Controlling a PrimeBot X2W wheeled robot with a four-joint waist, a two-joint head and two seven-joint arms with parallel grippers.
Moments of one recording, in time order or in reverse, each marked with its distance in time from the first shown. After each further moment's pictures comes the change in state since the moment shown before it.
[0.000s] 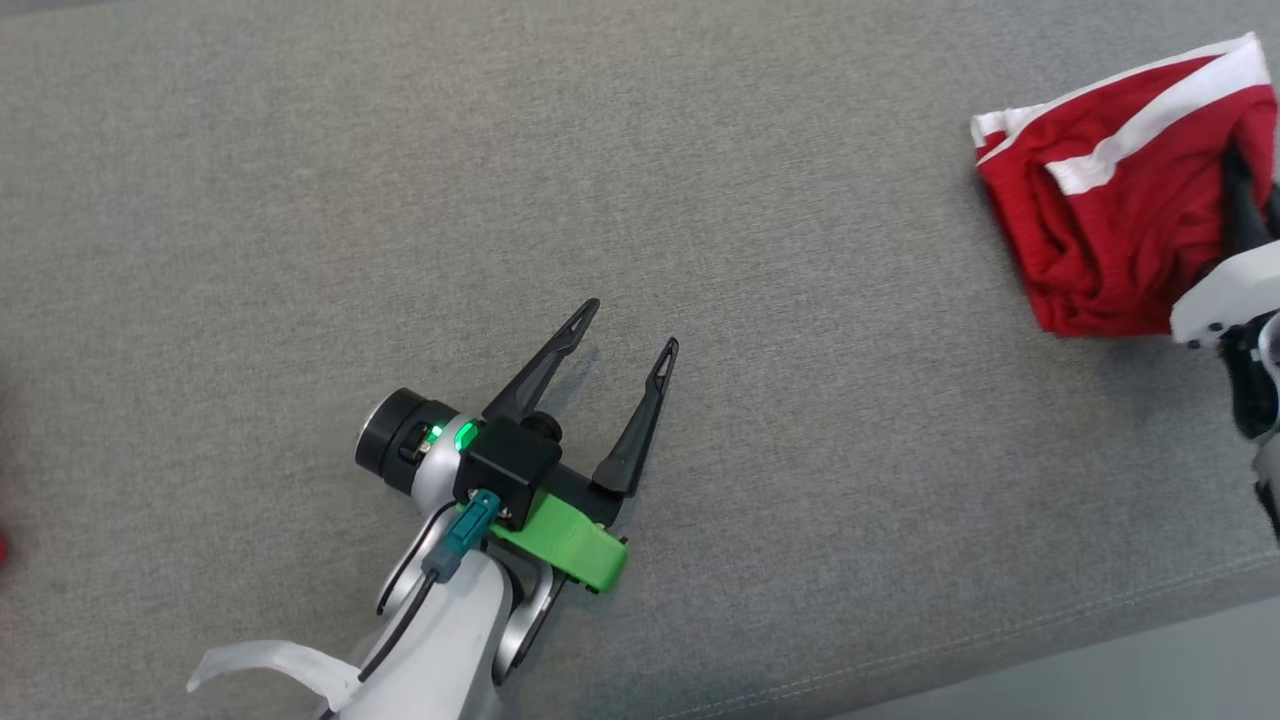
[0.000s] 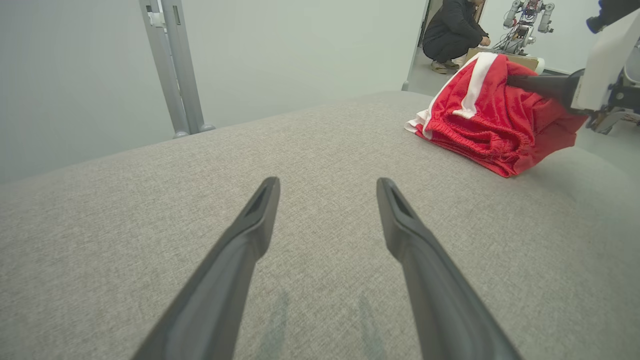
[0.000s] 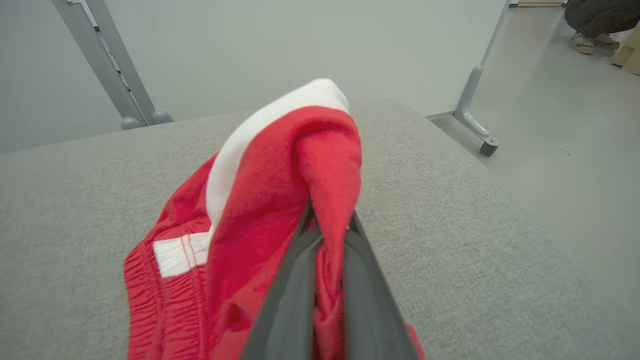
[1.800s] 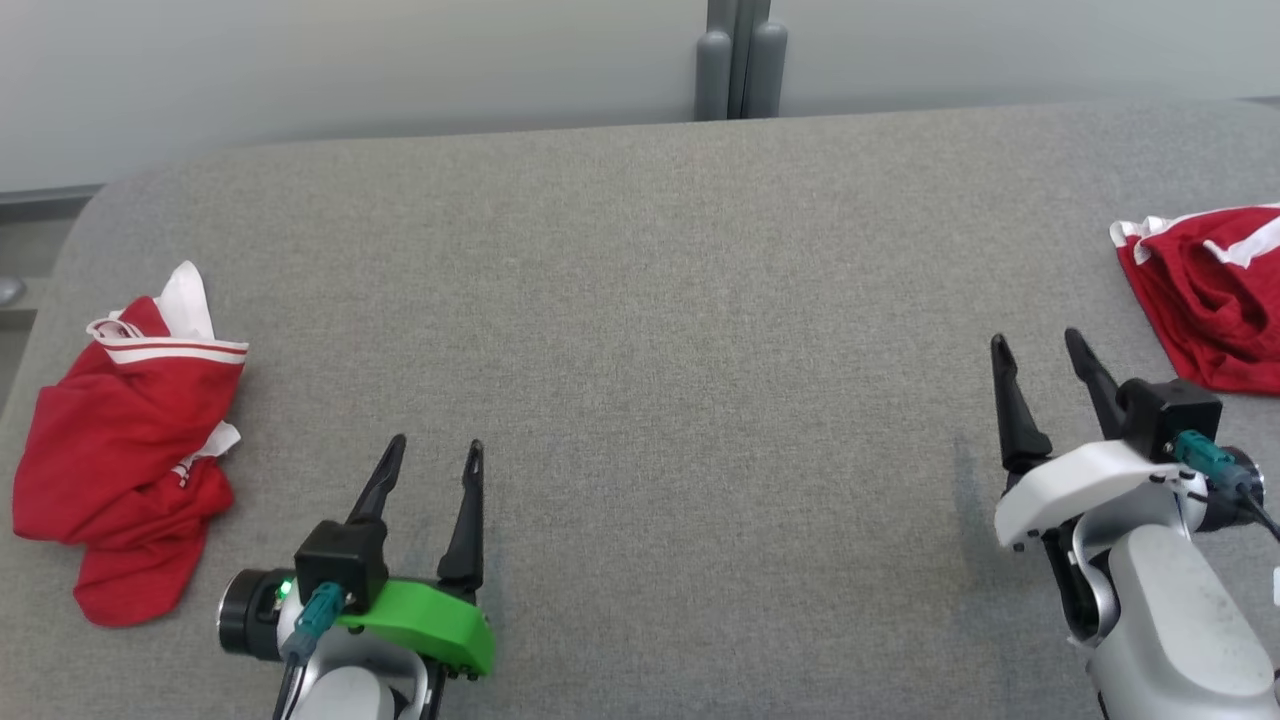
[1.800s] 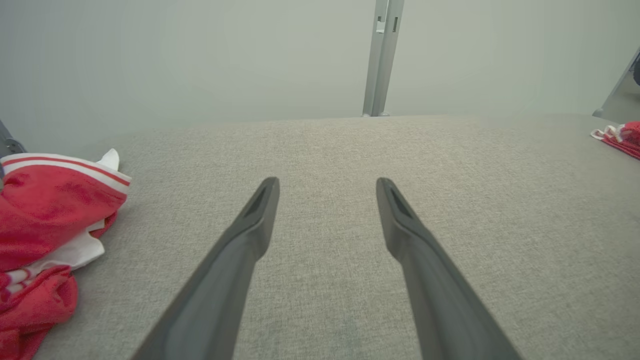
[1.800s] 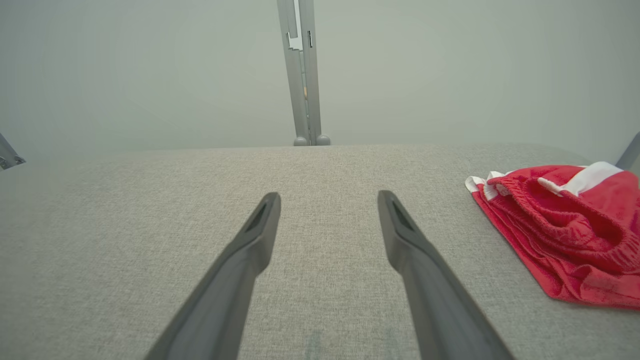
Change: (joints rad) left arm 0.197 0.000 0.263 0.081 -0.049 0.062 0.000; right arm 0.356 0.221 -0.038 -0.326 -0.223 0.001 0.000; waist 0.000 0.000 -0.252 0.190
